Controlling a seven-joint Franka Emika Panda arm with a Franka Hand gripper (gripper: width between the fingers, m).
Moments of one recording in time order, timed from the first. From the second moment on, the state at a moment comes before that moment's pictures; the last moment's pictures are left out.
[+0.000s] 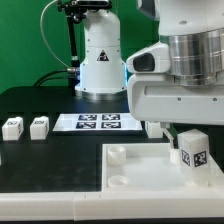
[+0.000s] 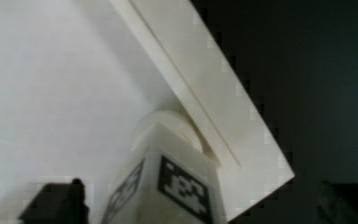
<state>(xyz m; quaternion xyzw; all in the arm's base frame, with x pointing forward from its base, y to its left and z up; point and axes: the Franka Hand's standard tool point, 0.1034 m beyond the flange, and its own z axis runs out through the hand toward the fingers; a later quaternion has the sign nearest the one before) 0.639 0.122 0.077 -0.98 0.19 0.03 0.08</state>
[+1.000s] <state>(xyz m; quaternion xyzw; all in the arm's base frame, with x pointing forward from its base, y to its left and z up) 0.647 0.114 0.082 -0.94 0.34 0.01 0.06</state>
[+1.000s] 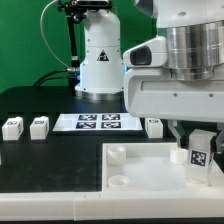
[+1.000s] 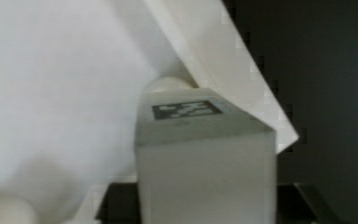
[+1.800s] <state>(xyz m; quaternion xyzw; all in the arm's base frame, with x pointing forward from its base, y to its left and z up) 0.639 0.114 0.080 -0.70 0.71 0.00 0.07</state>
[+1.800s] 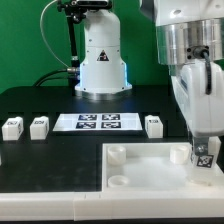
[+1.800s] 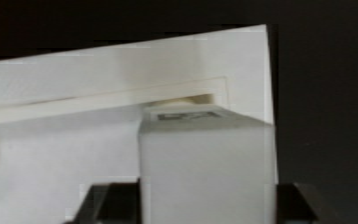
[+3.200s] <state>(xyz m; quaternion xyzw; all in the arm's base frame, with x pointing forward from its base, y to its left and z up) 0.644 0.120 0.075 -0.98 0.18 -0.02 0.03</state>
